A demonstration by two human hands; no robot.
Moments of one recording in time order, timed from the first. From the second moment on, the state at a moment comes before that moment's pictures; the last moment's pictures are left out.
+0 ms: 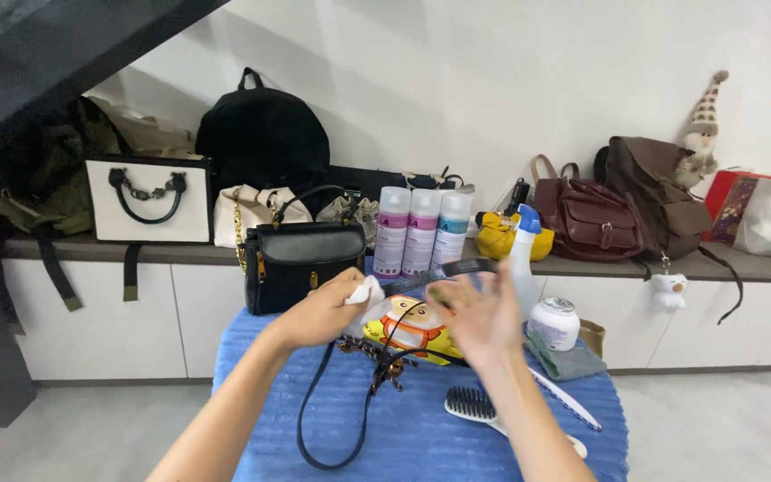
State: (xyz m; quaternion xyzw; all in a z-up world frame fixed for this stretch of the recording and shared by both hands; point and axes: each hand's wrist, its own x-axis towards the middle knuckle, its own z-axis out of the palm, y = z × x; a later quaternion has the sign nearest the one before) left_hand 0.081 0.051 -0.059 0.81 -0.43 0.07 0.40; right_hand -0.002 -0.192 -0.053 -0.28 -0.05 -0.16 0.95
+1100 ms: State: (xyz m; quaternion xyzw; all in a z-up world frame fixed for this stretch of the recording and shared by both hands) left_hand 0.036 0.093 -0.069 0.89 -0.36 -0.03 0.29; right_hand 0.024 -0.222 -0.077 -0.54 0.10 -0.40 0.74
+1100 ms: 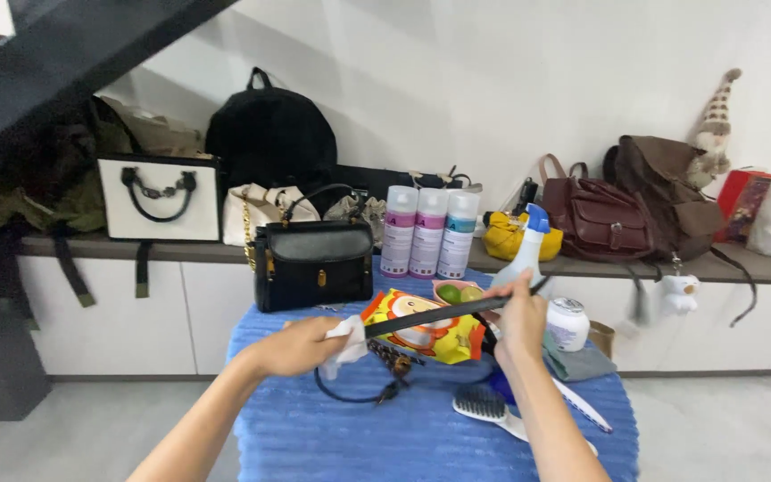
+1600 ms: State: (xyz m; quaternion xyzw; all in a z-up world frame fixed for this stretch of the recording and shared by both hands) left_hand 0.108 0.133 -0.137 0.83 -0.19 0.11 0.51; right_hand 0.027 -0.226 -0.085 -0.57 0.10 -0.49 0.65
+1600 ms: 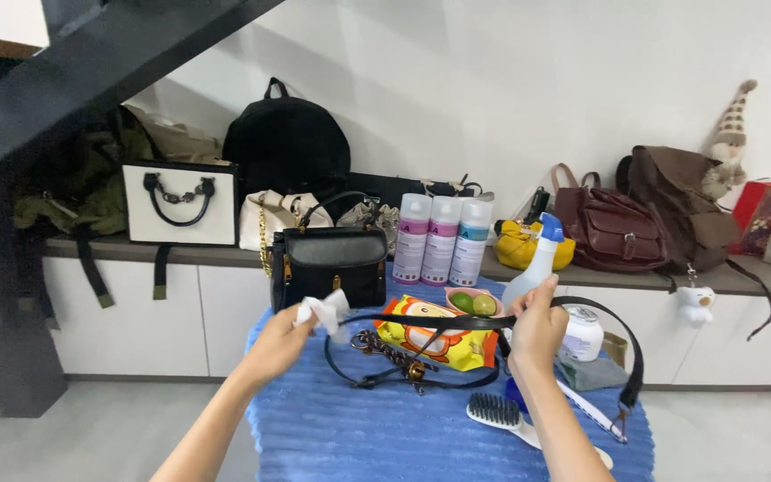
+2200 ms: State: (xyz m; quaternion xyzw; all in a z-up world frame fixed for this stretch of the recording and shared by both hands) left_hand 0.008 0.258 -0.142 0.49 -0.05 0.02 0.87; right_hand 0.017 -0.174 -0.102 -0.89 -0.01 -0.11 0.45
